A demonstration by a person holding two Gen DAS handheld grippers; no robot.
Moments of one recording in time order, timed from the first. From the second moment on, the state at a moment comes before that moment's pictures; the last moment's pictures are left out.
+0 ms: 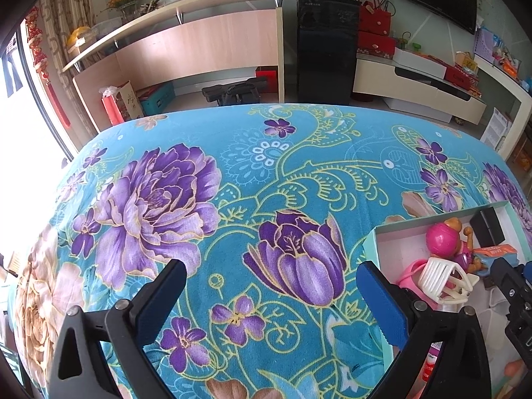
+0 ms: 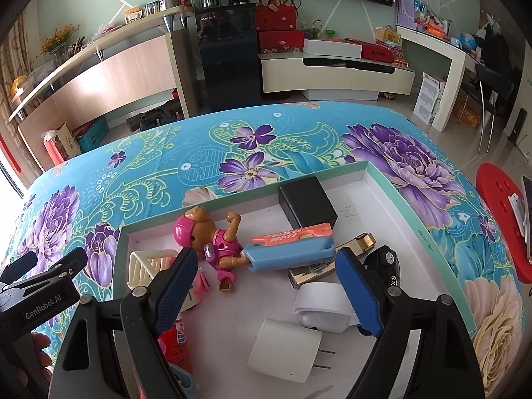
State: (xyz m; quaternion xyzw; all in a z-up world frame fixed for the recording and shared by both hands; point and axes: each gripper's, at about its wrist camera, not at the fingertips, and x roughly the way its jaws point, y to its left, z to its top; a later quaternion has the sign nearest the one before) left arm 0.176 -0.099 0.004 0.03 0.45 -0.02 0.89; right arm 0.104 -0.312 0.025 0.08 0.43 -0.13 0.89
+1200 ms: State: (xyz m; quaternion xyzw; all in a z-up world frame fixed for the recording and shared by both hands) left arm 0.084 -0.055 0.001 0.02 0.45 0.00 0.89; right arm 0.038 -0.281 0.033 0.06 0.43 -0.12 0.90
